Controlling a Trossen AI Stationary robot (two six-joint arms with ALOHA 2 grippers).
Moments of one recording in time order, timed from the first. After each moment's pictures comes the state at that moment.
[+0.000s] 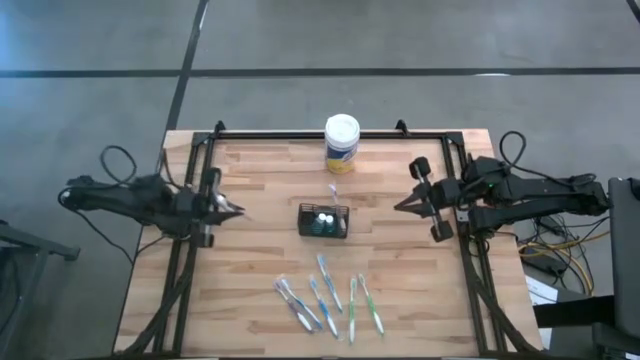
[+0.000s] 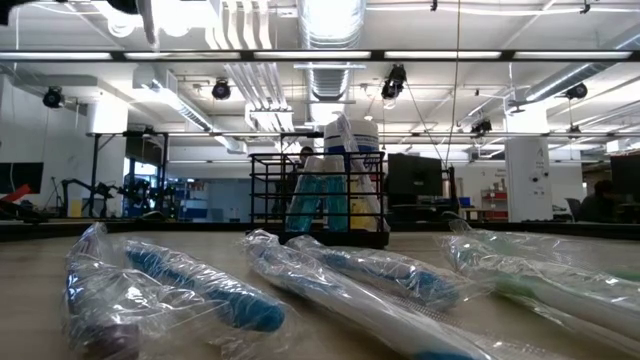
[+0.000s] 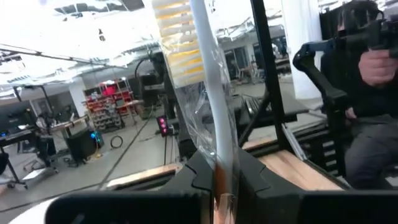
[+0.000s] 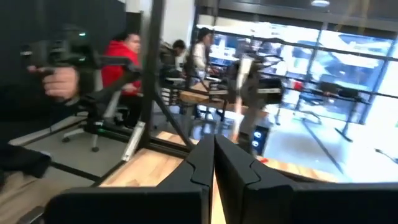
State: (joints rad) left arm -0.20 0.42 0.44 0.14 -0.07 0.25; right arm 0.00 0.73 0.68 0.14 -0.26 -0.11
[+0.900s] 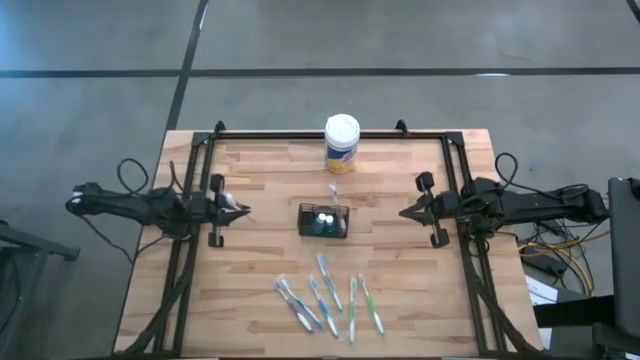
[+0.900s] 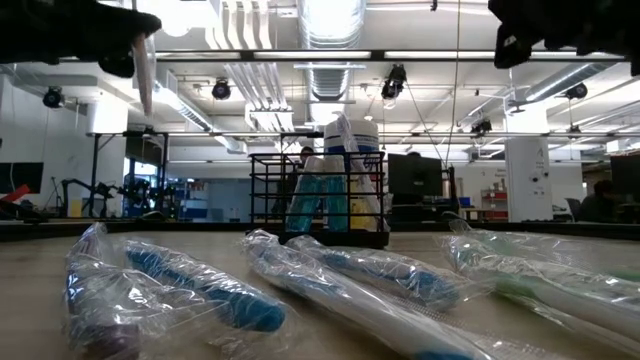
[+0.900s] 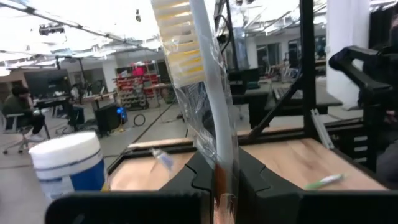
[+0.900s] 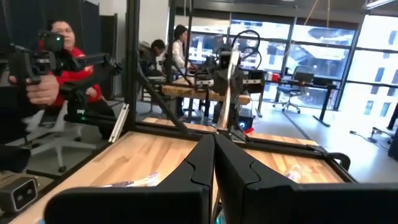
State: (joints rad) left arm -0.19 0.29 0.16 0.23 -0.21 0.16; right arm -0.01 0.48 0.24 0.36 -0.18 -0.05
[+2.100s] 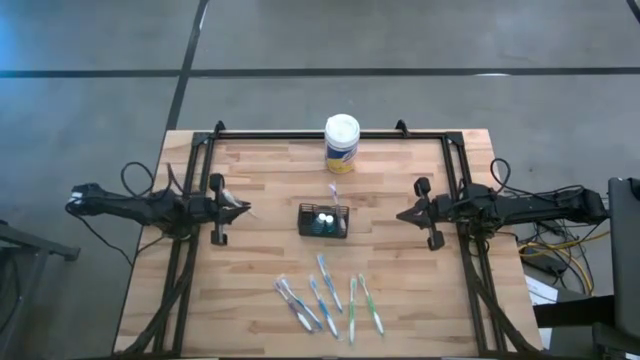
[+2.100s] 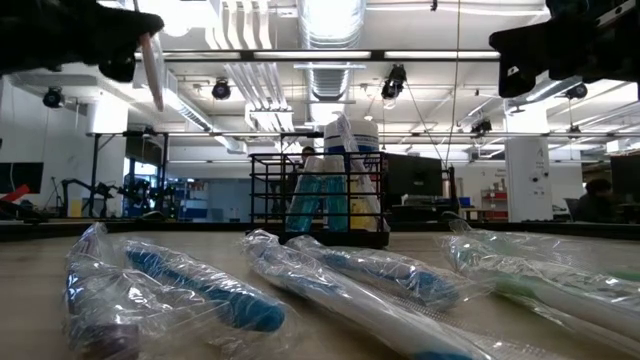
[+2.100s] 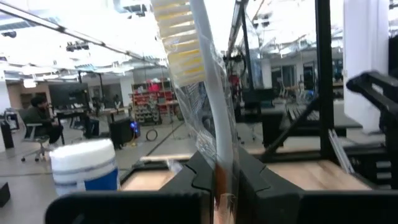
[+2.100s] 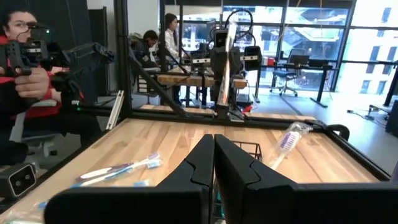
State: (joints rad) left arm -0.18 0.30 0.08 0.43 -0.25 0.16; right arm -0.01 0.47 0.12 0.42 -0.14 0.00
